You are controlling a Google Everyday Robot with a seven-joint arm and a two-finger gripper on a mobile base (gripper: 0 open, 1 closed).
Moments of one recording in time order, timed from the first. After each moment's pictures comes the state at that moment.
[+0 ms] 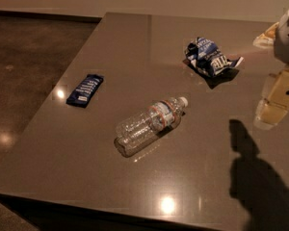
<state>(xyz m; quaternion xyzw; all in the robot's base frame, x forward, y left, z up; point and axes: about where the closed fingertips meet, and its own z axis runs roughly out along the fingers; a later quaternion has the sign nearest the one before) 0.438 -0.215 0.982 -0.60 0.78 -0.04 0.17</state>
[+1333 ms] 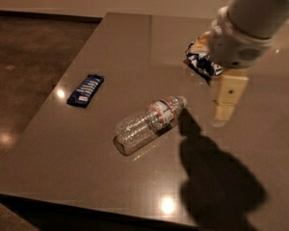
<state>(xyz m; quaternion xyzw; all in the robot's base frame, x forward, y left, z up) 0.467 -0.129 0.953 -0.72 0.67 -0.01 0.15</state>
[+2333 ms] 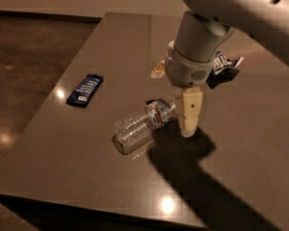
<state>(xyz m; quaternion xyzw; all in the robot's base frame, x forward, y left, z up) 0.489 -0.064 0.880 -0.81 0.58 0.04 0.11</state>
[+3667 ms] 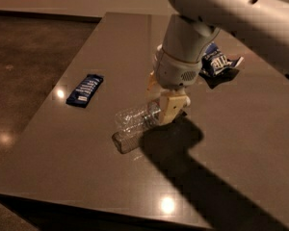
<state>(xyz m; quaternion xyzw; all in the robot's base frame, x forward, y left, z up) 0.483 -0.041 0.870 -0.83 0.54 0.09 0.09</state>
